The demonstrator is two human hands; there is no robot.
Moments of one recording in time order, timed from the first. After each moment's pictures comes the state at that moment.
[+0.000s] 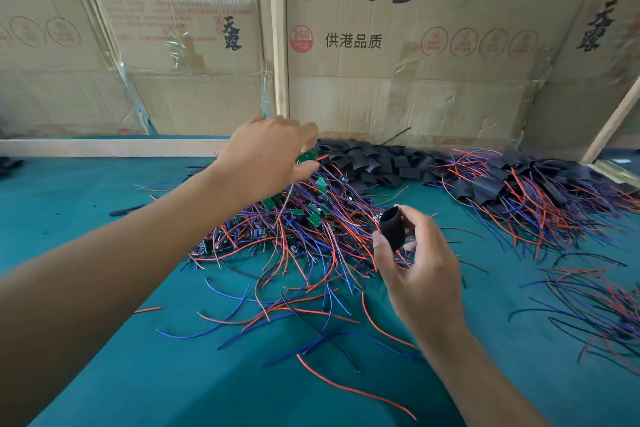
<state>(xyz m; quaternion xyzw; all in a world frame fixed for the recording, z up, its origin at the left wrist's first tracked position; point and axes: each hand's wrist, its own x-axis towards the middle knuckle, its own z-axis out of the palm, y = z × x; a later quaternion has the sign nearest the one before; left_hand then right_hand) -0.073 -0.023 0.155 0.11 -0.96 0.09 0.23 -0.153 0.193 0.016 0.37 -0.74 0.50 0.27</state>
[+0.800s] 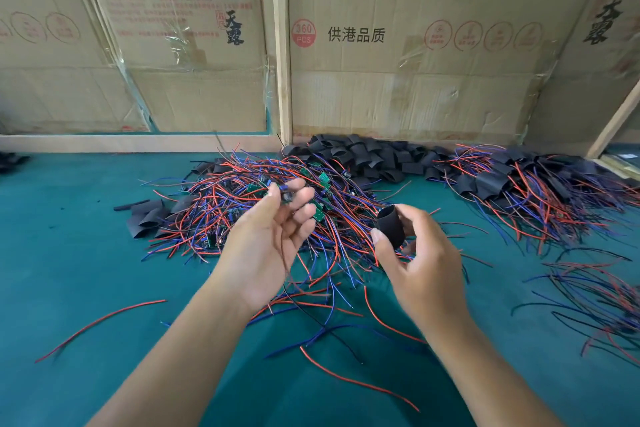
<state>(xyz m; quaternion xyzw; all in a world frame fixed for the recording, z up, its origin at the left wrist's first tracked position) -0.029 0.035 0.072 0.14 -0.40 -0.87 0.26 -0.153 0.196 0.019 0.39 -0.75 0.50 0.22</state>
